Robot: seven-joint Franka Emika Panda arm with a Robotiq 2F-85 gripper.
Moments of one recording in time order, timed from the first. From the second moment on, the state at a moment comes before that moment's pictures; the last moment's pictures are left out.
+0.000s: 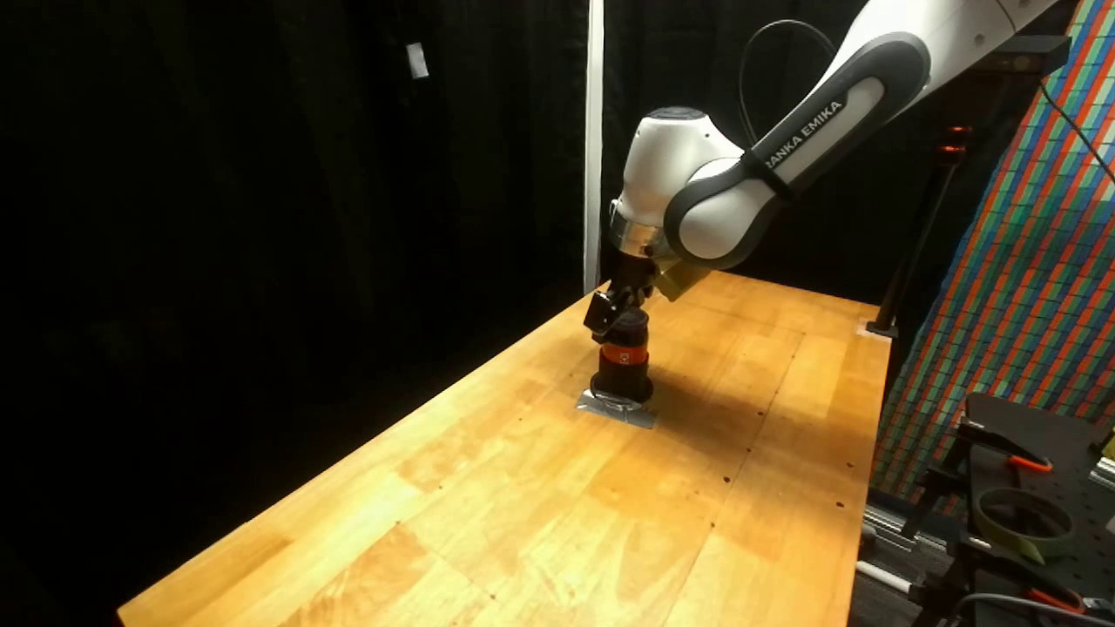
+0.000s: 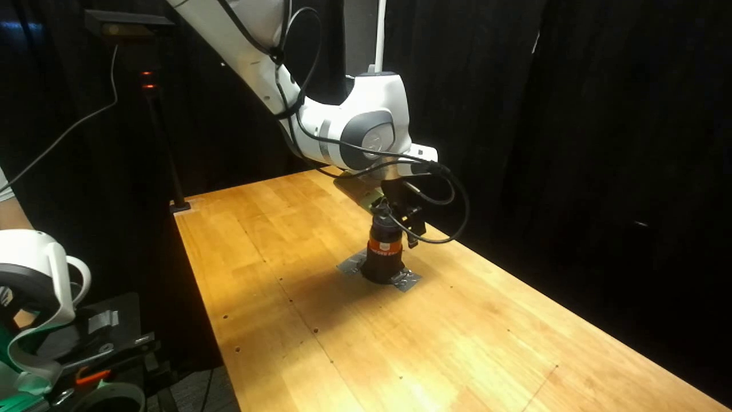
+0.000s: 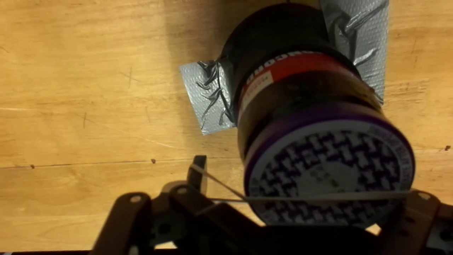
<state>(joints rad) 0.19 0.59 -0.04 -1.82 -0.13 2.65 0.27</state>
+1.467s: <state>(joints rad) 0.11 0.32 0.04 -2.16 -0.01 2.60 0.12</state>
